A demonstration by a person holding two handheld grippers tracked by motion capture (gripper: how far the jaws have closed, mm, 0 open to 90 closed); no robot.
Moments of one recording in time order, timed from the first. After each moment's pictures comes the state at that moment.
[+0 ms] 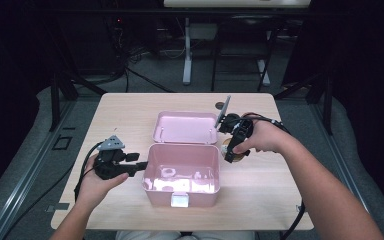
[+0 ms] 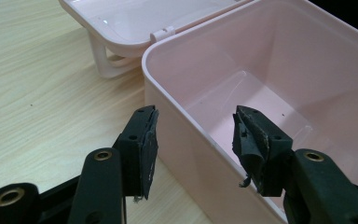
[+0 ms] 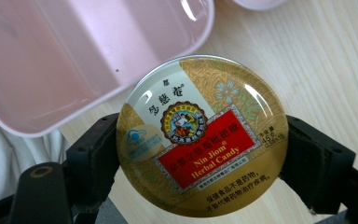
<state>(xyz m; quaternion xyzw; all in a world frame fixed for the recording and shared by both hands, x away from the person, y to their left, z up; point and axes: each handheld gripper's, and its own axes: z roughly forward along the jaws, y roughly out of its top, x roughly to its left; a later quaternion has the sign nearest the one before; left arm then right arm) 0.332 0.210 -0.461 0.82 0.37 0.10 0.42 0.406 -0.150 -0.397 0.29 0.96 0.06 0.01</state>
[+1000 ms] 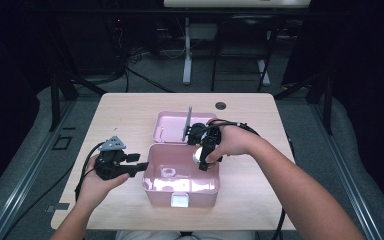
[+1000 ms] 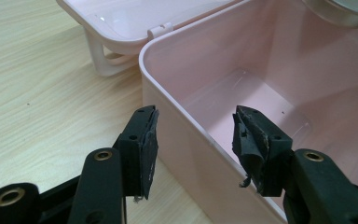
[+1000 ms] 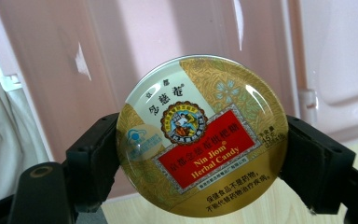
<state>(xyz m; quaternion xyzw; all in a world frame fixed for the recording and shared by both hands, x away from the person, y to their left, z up) 0.332 0.209 -0.463 0.82 0.37 0.10 0.42 0.391 -0.070 -0.405 0.15 0.99 0.06 0.02</state>
